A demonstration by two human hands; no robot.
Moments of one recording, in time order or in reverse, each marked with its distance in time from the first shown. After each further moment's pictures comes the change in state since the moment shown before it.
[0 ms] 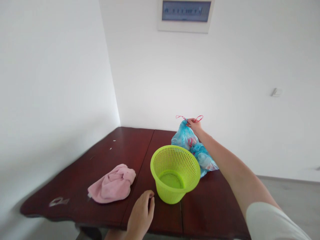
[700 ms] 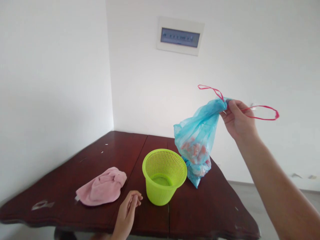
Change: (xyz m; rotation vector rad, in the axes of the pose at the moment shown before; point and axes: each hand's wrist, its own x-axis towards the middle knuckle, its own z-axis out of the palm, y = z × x) left_hand 0.021 0.050 -0.049 -0.657 0.098 -0.239; right_hand -0.149 -0.254 -0.173 0.476 -0.085 -0.679
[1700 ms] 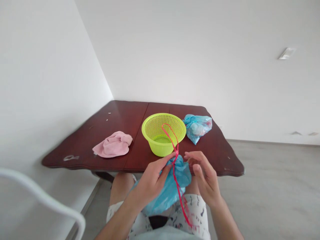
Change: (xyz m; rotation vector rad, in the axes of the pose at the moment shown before) left_hand -0.033 0.182 0.046 0.055 -0.575 0.043; right_hand -0.382 -0.037 0.041 -0.407 -0.213 0.477
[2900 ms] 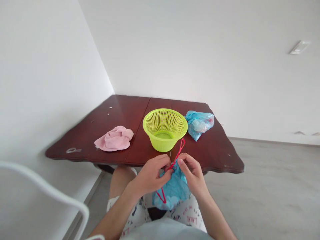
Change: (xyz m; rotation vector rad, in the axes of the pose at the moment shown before) left_hand 0.001 -0.014 -0.006 0.146 -0.182 0.026; right_hand -0.003 0.013 0.045 0.283 -0.015 0.351
